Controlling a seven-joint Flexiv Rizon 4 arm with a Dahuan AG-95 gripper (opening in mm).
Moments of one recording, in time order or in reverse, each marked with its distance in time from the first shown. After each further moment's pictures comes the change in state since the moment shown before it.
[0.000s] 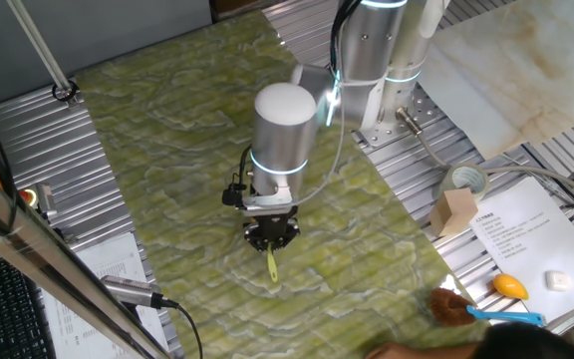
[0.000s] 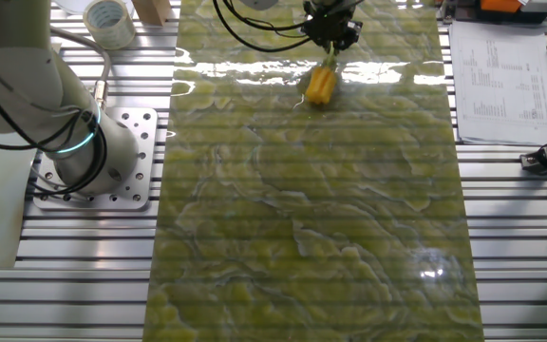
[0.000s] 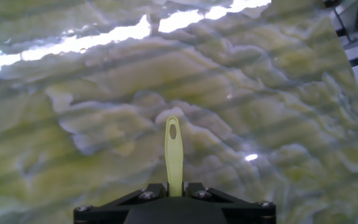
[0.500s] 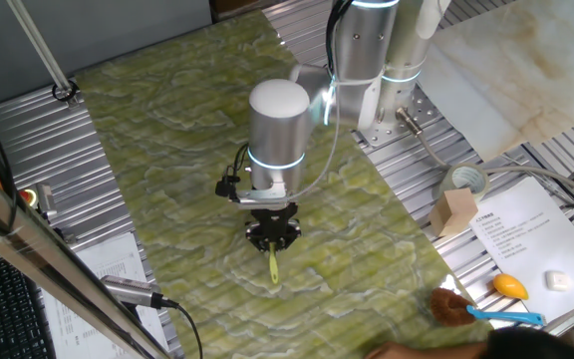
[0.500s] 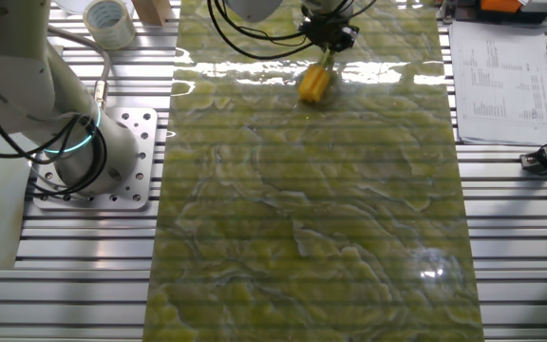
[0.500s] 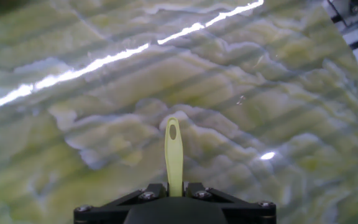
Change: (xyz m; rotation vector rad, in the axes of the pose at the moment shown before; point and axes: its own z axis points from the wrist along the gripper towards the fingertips) arm -0.005 0.013 0.005 -0.045 -0.049 0.148
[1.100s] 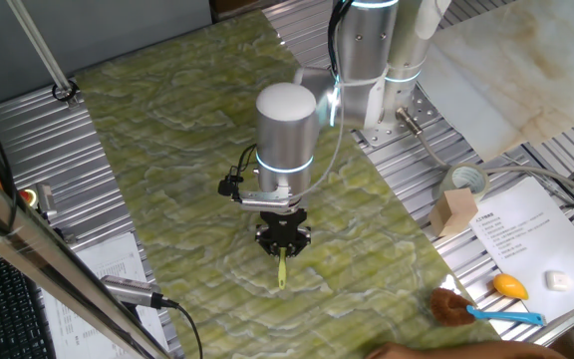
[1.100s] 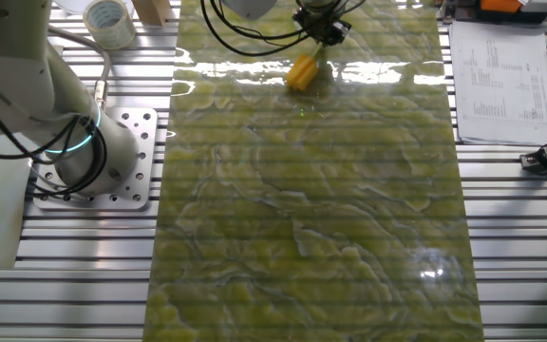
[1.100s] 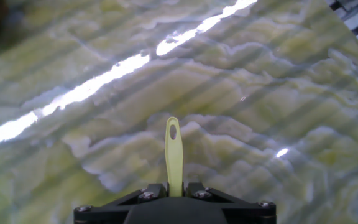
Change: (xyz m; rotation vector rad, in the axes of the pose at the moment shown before) arm -0.012 0.018 0.000 0.002 -0.016 0.126
